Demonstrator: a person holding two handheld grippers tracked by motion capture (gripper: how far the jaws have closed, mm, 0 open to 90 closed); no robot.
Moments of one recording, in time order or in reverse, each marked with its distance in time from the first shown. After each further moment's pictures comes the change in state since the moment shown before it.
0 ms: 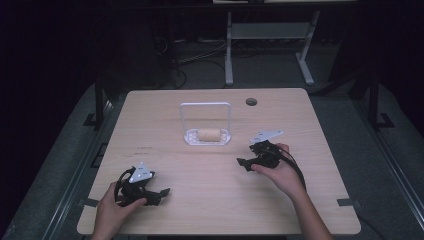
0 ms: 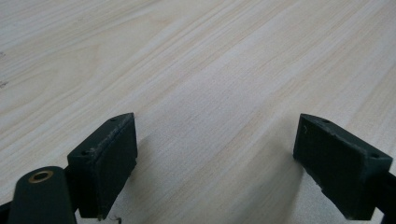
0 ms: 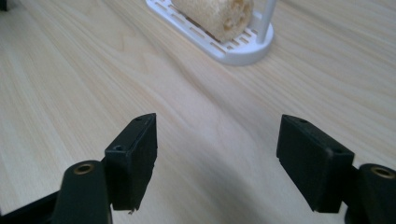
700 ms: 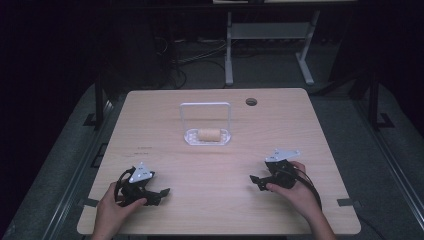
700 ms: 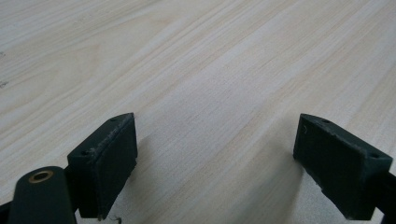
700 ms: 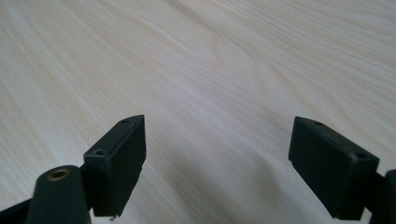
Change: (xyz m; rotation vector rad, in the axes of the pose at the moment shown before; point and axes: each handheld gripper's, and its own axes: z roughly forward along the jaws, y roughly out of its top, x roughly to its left) left arm 0.000 0.000 0.000 0.000 0.000 0.000; right arm 0.006 -0.059 -0.024 0.002 -0.034 0.046
